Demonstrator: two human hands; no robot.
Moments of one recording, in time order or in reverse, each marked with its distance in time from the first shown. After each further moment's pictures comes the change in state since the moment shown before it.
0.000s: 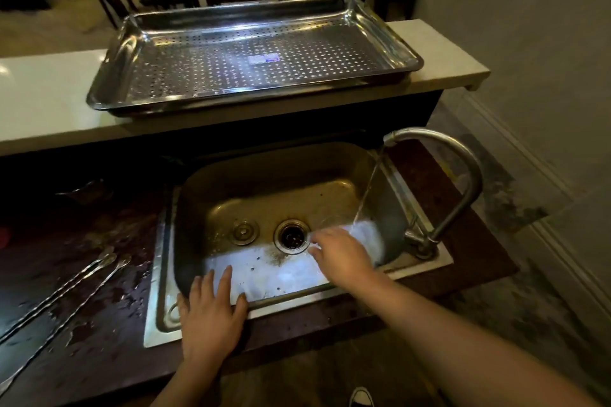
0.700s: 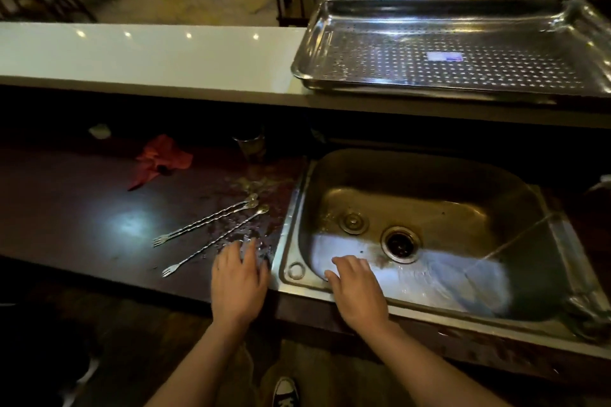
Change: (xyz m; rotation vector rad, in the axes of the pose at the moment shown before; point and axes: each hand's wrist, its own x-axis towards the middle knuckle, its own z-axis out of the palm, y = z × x) left_hand -0.027 -0.126 -0.054 0.044 0.252 -0.259; right_hand -0.003 -0.137 0.119 0.081 -0.037 -0.254
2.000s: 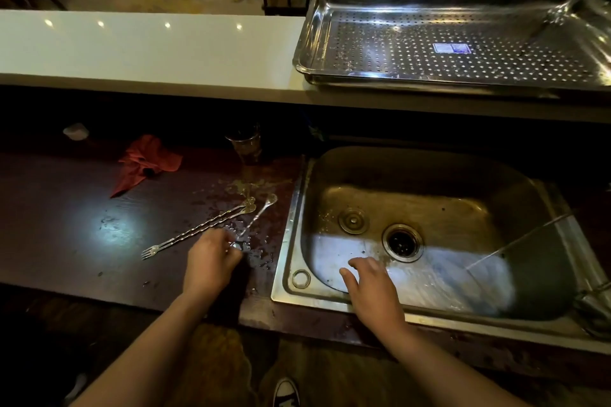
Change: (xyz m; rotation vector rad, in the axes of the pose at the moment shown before) left_hand 0.074 -0.059 -0.005 -0.346 0.040 0.002; right_hand 0.013 0.008 0.003 0.122 0.020 0.227
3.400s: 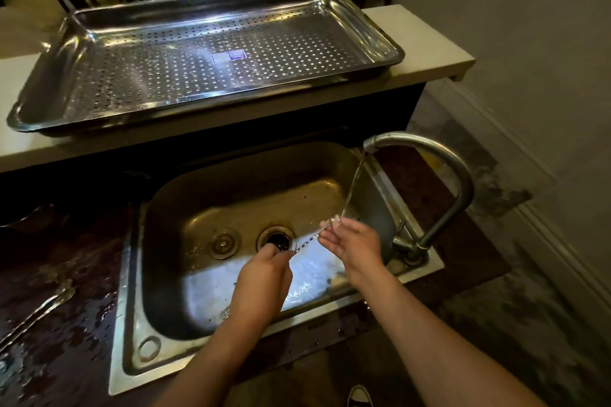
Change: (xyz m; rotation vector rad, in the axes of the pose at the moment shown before) left_hand -0.074 0.312 0.115 -0.111 -0.350 0.643; right_hand 0.003 0.150 -0.167 1.526 0.490 0.626
